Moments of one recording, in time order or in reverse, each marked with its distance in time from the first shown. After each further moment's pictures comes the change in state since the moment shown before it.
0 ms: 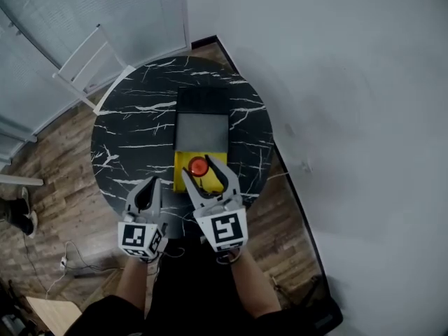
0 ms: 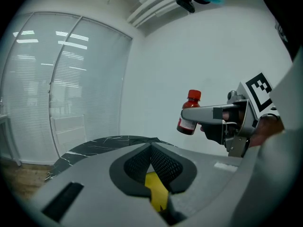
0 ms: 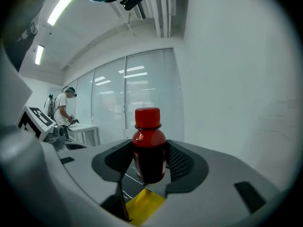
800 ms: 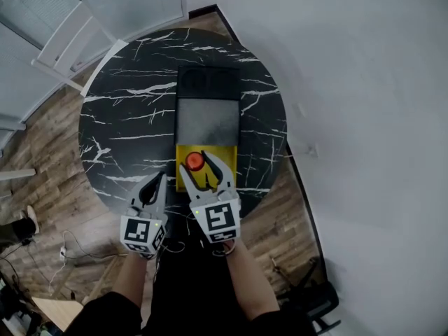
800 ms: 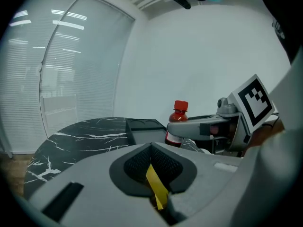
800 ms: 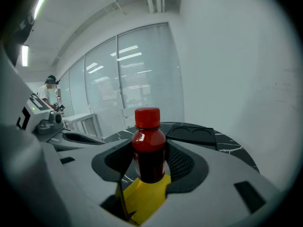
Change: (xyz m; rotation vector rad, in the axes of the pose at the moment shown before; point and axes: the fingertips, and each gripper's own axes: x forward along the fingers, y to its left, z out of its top) left arm 0.050 0.028 -0.076 -0.047 0.151 -0.098; right arm 0.069 0.006 -0.115 0.073 0.232 -0.001
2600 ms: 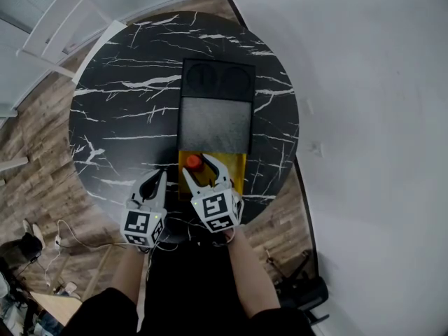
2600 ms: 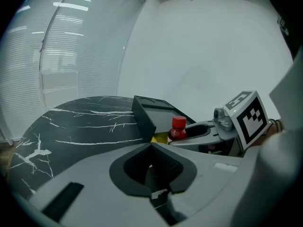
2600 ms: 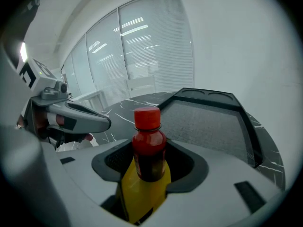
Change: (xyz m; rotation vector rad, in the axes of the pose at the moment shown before) left arm 0.047 0.044 -0.069 -0.081 0.169 -0.007; right arm 0.069 -0.006 -0.118 -0.047 0.288 0.097
